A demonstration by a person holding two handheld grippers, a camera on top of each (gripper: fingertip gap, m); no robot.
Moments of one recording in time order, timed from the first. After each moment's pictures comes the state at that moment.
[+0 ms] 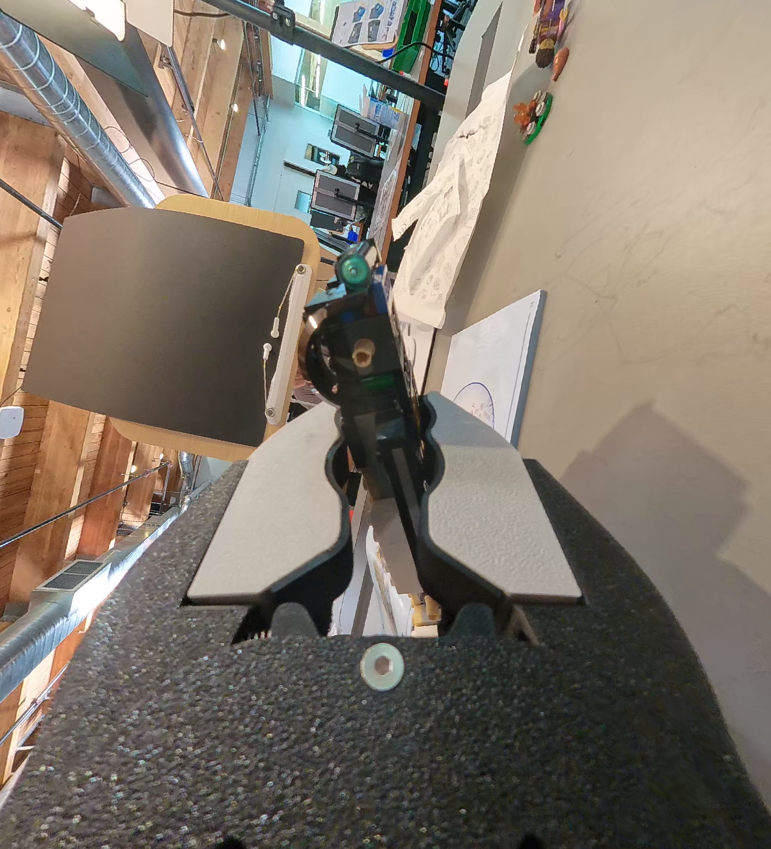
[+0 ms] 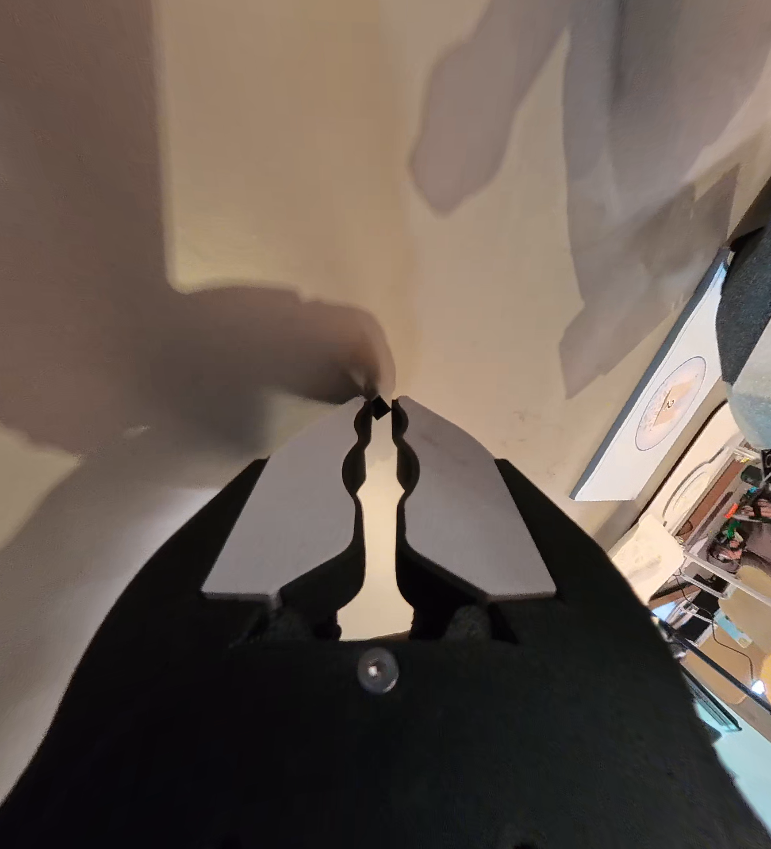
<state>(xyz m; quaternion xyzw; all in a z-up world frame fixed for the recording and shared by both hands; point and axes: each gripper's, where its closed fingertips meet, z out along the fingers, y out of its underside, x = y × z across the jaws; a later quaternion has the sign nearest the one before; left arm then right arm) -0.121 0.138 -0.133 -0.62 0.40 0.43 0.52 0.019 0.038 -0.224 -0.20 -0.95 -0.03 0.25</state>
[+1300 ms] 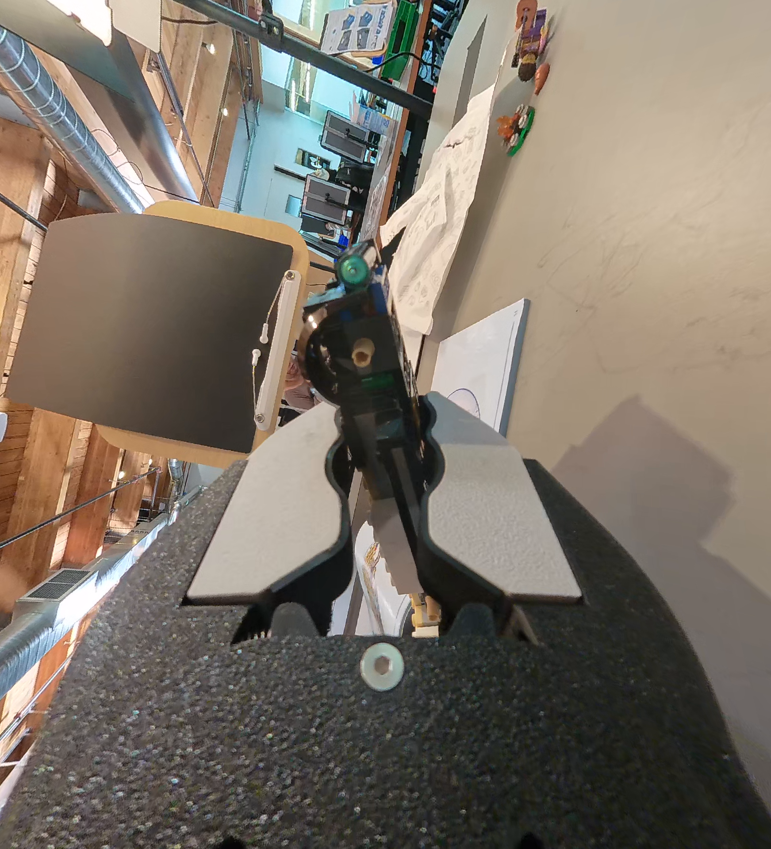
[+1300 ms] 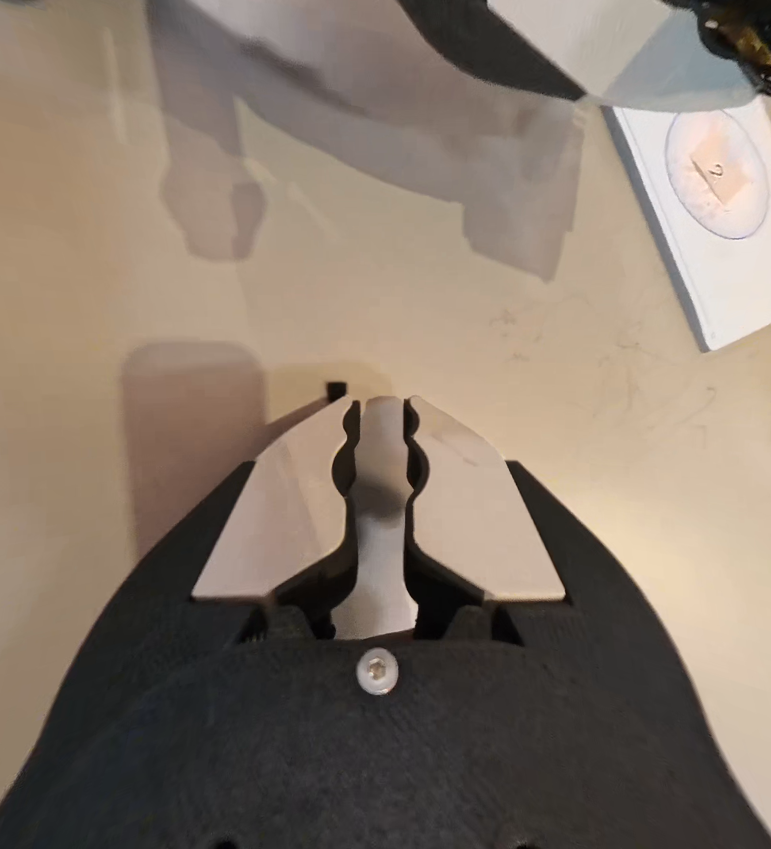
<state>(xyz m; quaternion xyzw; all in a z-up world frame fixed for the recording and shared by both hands) -0.114 0.136 -0.138 -0.63 0.40 0.42 0.52 0.008 0.056 -0.222 -0.51 -0.78 0.21 0.29</state>
